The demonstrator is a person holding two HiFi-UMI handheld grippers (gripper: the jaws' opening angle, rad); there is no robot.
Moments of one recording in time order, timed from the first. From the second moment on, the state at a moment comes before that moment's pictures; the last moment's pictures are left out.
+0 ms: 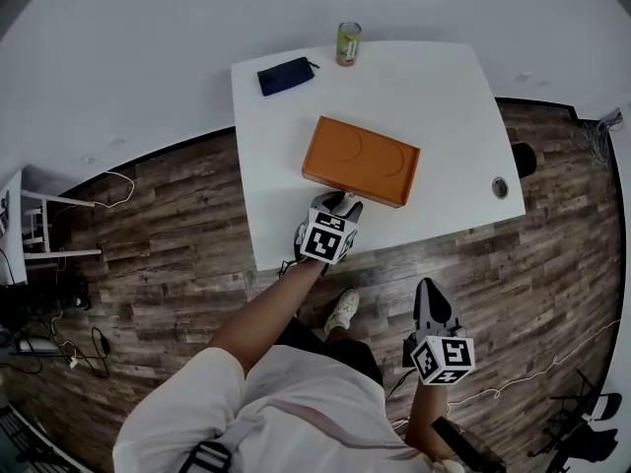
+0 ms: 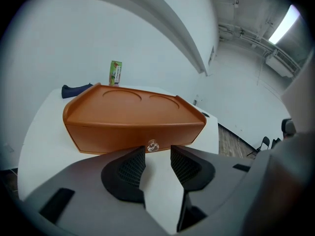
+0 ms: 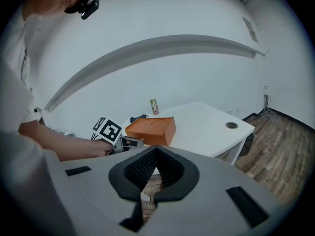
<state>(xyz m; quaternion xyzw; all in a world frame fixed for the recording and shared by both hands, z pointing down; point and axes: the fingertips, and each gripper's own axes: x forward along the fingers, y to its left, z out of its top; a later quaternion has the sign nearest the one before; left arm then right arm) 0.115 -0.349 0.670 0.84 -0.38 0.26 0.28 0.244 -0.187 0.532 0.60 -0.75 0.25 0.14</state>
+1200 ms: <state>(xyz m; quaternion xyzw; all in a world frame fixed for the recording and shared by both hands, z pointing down) 0.116 -0.361 0.682 0.82 -0.39 0.26 0.33 0.249 -0.186 0.548 0.60 -0.75 0.27 0.14</state>
